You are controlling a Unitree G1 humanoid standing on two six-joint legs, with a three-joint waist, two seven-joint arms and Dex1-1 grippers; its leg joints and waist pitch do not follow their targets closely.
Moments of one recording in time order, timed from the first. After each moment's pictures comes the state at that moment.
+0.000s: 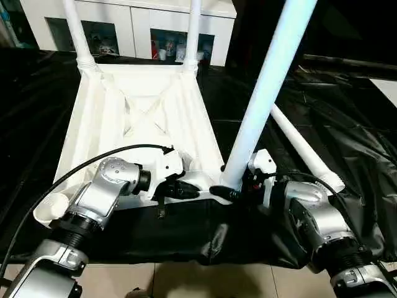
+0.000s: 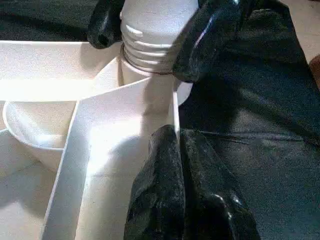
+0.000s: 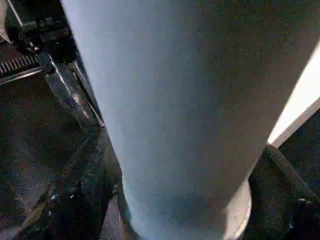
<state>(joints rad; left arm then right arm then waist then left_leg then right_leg) -0.53 0.42 -0.30 0.40 -0.02 0.17 -1.24 -0.42 -0.29 0.16 0.49 0.22 0.08 1.01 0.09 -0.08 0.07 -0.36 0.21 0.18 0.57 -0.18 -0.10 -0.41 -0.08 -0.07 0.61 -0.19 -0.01</state>
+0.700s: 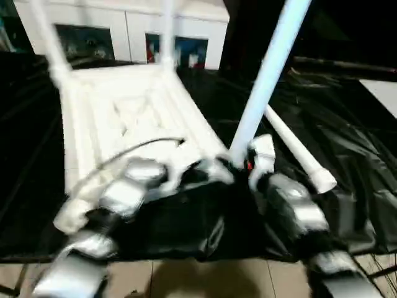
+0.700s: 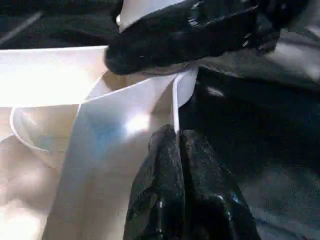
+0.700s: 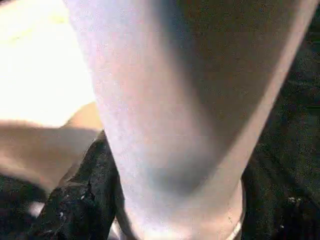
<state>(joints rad) -0.64 0.20 -0.29 0.57 0.08 0.26 -0.87 -0.55 -0.10 0.01 0.73 0.18 0.05 0.41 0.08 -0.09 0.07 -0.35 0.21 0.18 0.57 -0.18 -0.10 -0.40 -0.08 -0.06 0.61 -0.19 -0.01</state>
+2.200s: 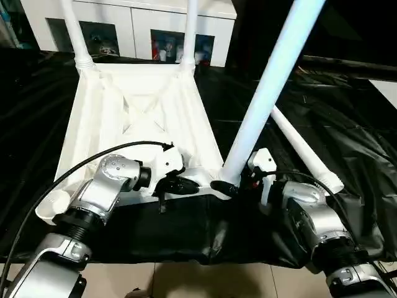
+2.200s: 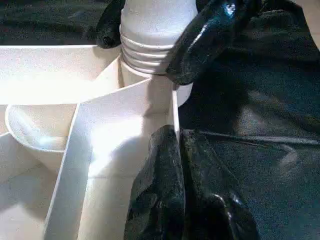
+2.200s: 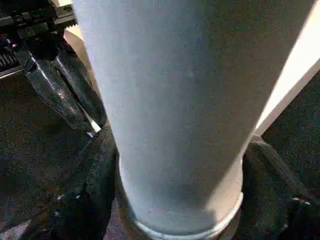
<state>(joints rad) -0.58 0.40 -0.29 0.50 -0.01 0.11 -1.22 -0.43 -0.26 0.13 0.55 0.20 0.04 0.95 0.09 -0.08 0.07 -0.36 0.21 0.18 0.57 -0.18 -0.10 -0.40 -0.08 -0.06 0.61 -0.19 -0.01</state>
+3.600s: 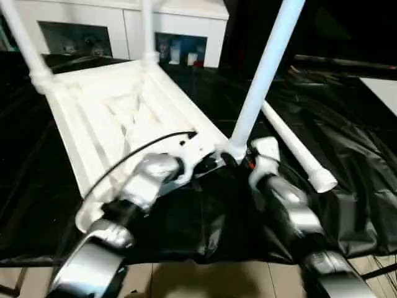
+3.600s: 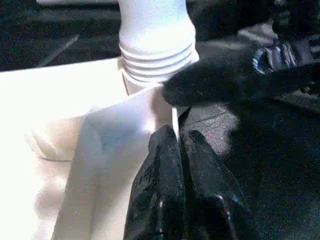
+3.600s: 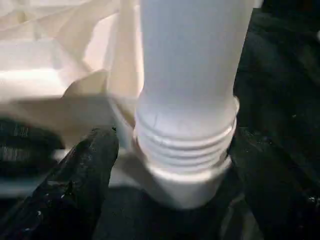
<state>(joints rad) -0.67 0.17 -0.26 0.66 0.10 0.10 -0.75 -0.47 -0.10 -0.01 0.72 0.15 -0.09 0.46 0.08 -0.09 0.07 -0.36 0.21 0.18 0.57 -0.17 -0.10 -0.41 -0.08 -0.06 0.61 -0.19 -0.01</state>
